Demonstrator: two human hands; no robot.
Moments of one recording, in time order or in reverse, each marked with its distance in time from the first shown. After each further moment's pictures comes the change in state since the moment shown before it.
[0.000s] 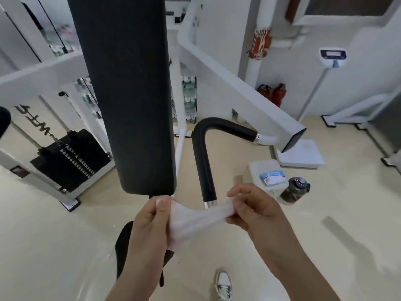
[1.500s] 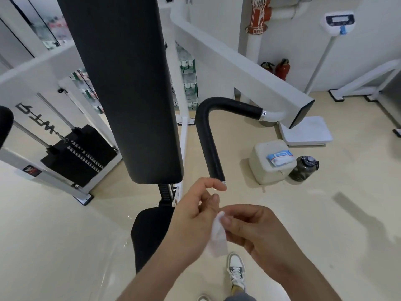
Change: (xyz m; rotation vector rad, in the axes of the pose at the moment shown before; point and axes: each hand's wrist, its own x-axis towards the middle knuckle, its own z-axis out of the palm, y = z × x) left_hand -0.013 -0.001 0.018 0.331 -0.417 0.271; right_hand -0.027 0.040 0.013 0.292 -0.187 0.229
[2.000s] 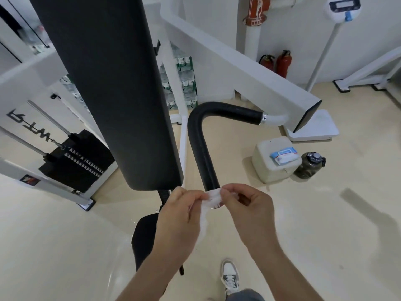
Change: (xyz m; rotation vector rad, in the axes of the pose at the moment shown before) left_hand 0.054 -0.049 -0.003 0.545 0.202 0.124; right_hand 0.075 0.001 -0.011 -0.441 0.559 -0.312
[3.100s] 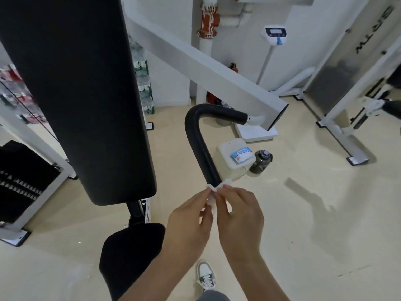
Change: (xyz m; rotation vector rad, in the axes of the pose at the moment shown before) left_hand 0.002 -0.035 -0.007 -0.191 -0.206 0.273; right_hand -0.039 0.010 0.060 -0.704 0.480 -0.396
